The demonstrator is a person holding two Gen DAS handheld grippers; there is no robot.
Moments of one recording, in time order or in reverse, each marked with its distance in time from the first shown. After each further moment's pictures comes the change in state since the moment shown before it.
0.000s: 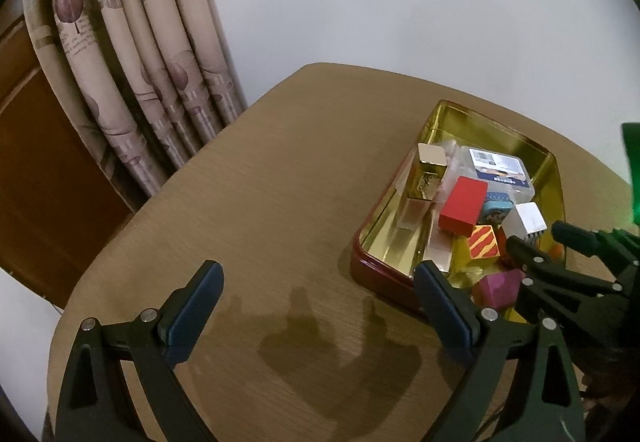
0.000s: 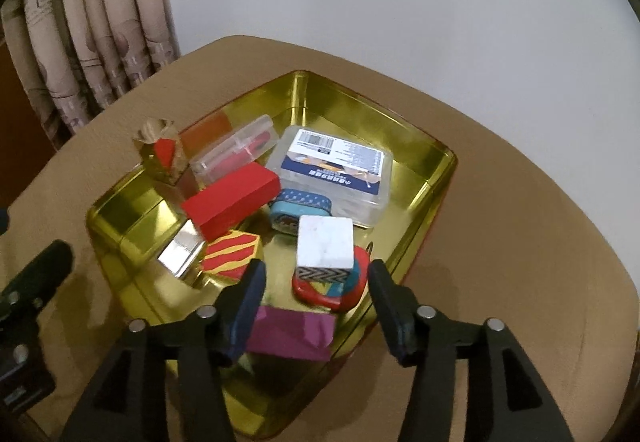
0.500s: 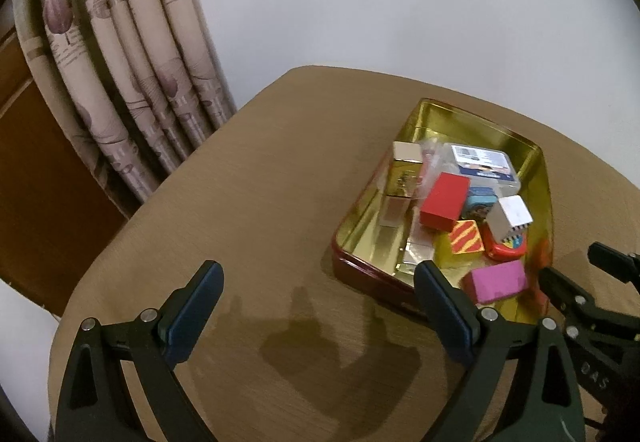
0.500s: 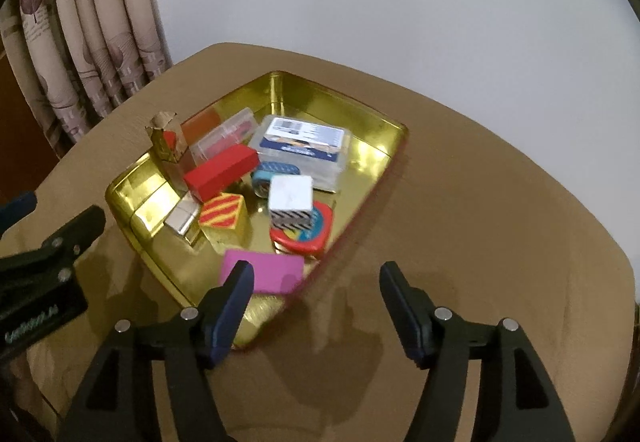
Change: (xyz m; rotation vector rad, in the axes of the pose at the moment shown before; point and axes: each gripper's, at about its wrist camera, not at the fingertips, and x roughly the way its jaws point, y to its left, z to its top) left arm -0.006 -0.011 -0.003 0.041 -0.012 -0.018; right arm -0.041 -0.025 -0.028 0.057 -0.003 -0.019
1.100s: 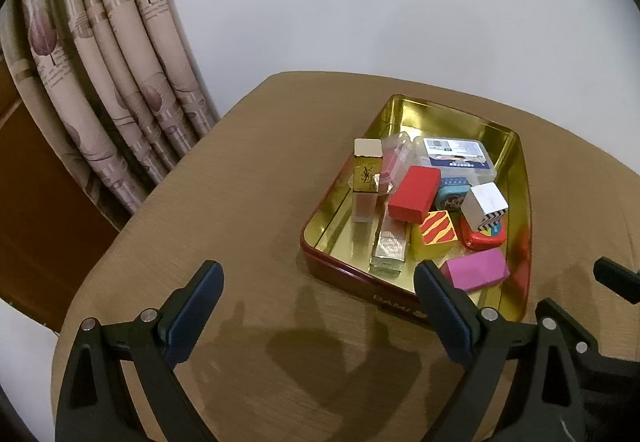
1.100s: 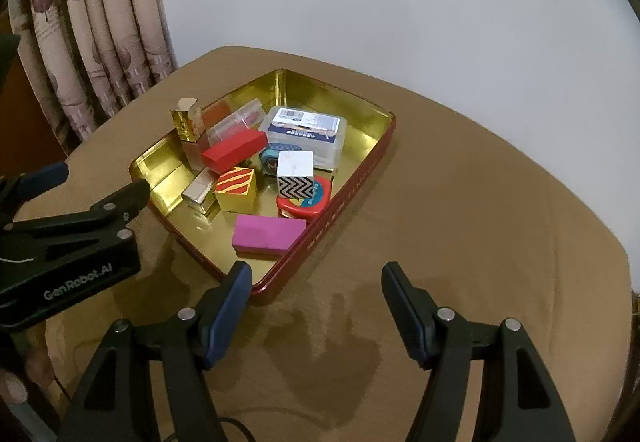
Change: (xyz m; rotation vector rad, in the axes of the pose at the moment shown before) left arm -0.008 -0.015 -0.004 0.067 -0.013 -0.029; right arm -0.028 0.001 -0.026 -0.004 -0.020 0.004
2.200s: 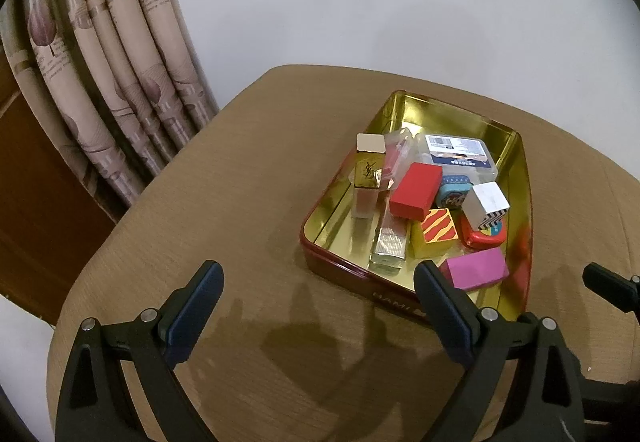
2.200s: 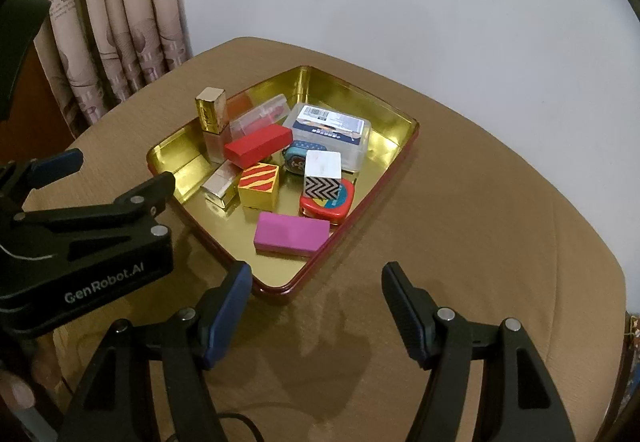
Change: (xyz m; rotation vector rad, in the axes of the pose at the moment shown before) left arm 0.002 0.003 0.000 -0.017 0.022 -0.014; right arm -0.005 0.020 0.003 -0.052 0.022 0.000
